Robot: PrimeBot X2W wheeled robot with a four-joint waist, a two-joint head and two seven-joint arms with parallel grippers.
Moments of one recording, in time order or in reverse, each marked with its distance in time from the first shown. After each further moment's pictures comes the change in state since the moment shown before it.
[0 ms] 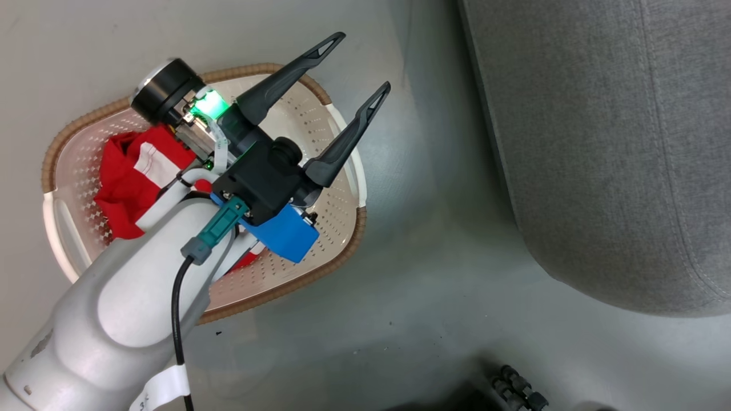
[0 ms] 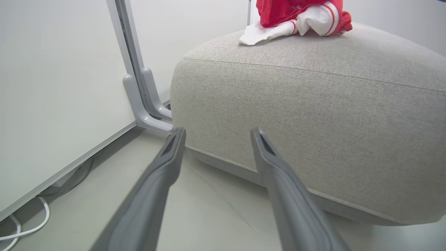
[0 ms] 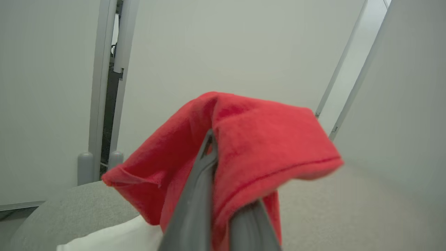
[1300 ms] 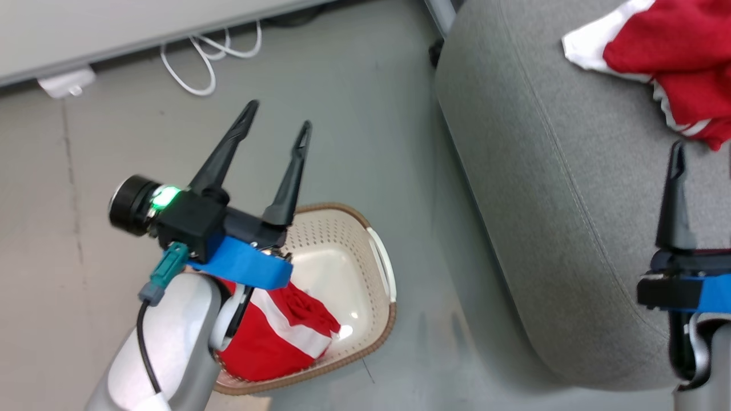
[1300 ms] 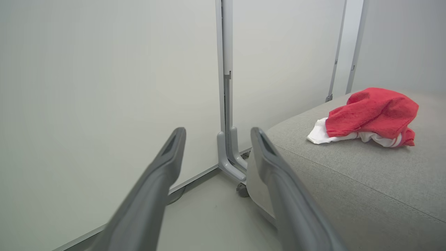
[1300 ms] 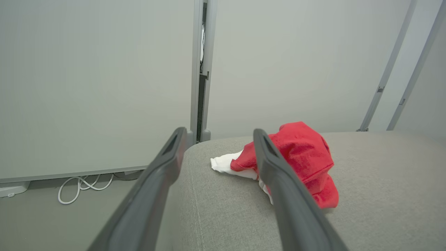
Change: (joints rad) left arm 0.320 -0.154 0.301 0.023 -0.056 0.066 -0.003; right arm 0.719 0.224 0.226 -0.296 -0.015 0.000 0.000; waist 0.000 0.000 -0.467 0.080
